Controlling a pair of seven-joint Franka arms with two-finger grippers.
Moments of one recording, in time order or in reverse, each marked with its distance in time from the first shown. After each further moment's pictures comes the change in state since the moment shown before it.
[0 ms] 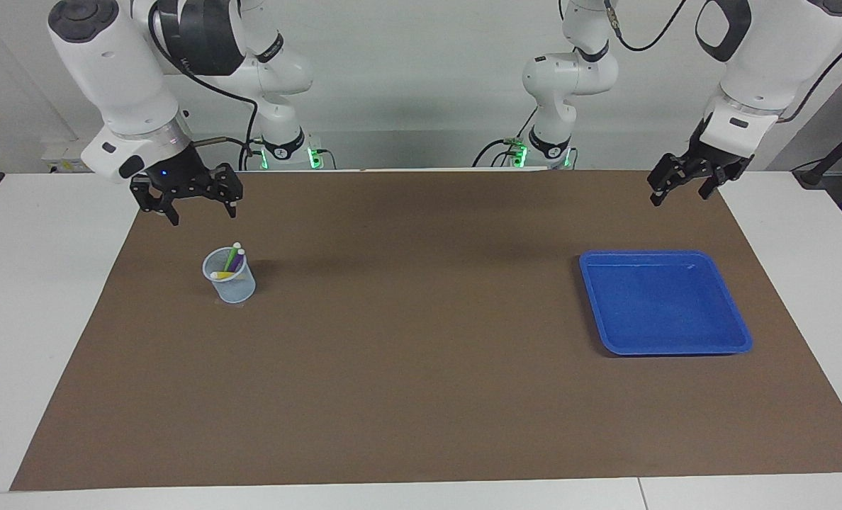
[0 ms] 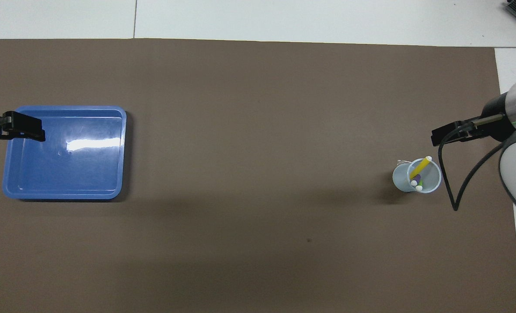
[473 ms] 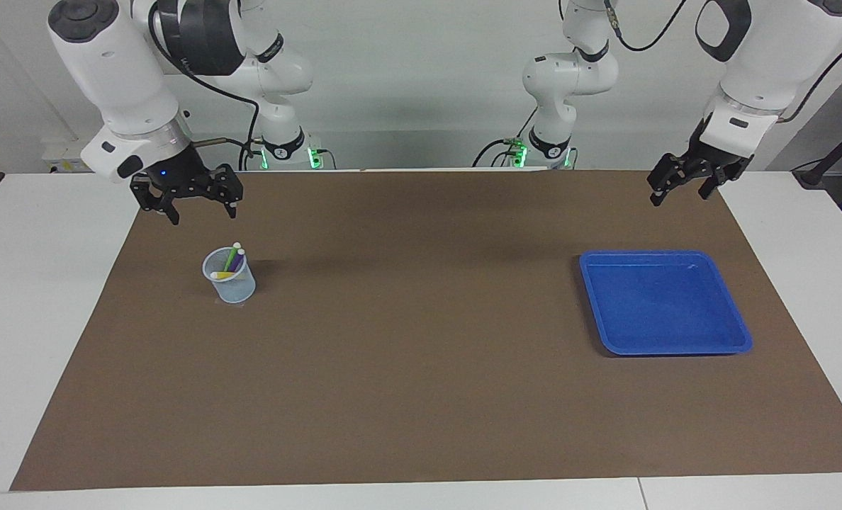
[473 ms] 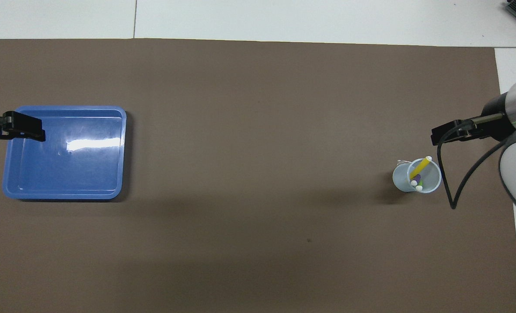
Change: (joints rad) left arm 0.000 0.000 0.000 0.000 -0.001 0.000 0.000; right arm 0.000 0.000 0.000 0.000 0.000 0.000 0.033
